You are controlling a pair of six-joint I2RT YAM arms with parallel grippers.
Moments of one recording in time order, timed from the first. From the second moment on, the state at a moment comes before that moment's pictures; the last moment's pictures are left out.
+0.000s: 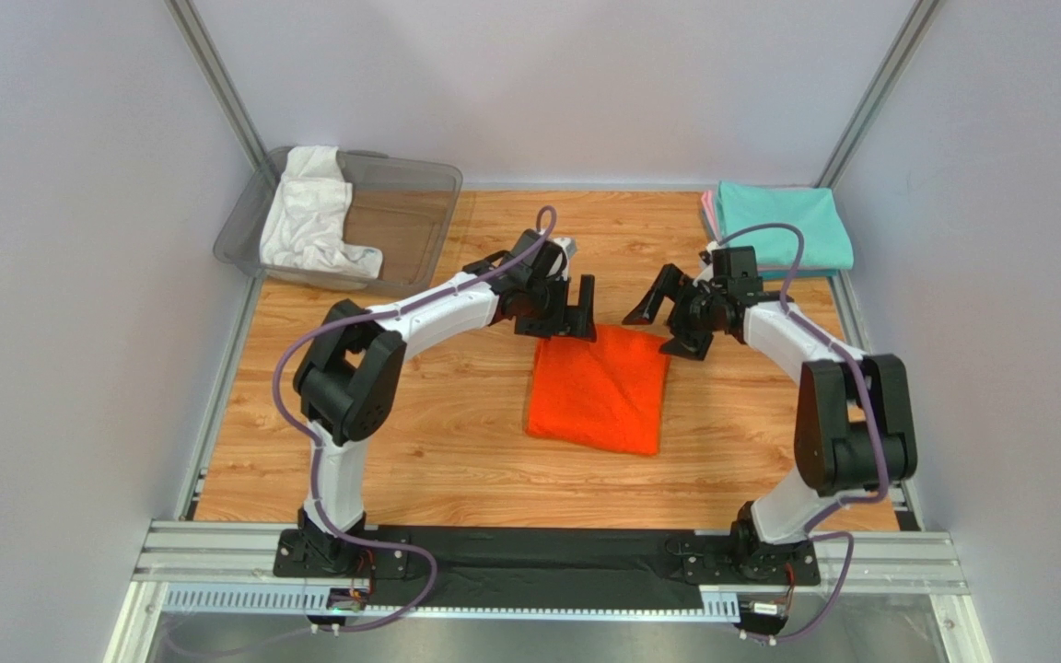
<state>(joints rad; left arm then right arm) -0.68 1.96 1.49 -0.39 0.21 -0.51 0.10 1.57 0.96 -0.31 -0.48 0.64</state>
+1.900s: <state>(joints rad) -0.66 0.55 0.63 -0.76 -0.45 -0.76 0.21 1.12 0.70 -0.50 -0.13 0.48</state>
